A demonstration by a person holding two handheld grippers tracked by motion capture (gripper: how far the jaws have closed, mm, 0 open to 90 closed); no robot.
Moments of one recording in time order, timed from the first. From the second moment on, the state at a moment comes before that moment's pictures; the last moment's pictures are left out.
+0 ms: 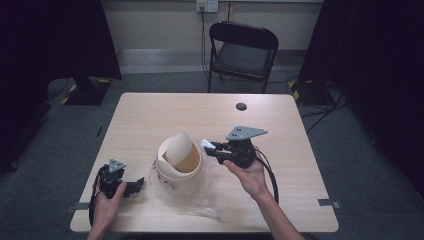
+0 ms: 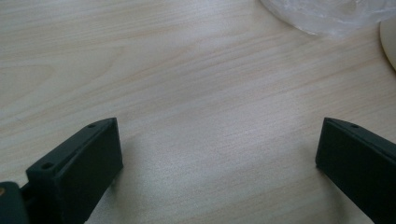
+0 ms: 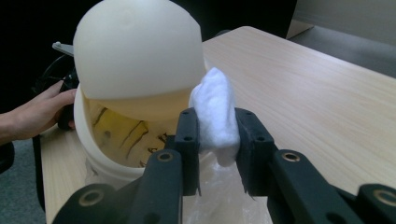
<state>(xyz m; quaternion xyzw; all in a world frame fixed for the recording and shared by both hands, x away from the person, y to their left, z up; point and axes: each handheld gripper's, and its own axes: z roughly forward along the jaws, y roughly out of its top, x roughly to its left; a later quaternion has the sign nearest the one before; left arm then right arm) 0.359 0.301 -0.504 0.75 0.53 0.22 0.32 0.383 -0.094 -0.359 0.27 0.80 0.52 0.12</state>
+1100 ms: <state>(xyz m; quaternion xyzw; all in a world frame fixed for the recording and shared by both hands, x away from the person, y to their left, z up) 0.359 0.301 -0.504 0.75 0.53 0.22 0.32 0.378 -0.046 -0.381 0.23 0.84 0.48 0.07</state>
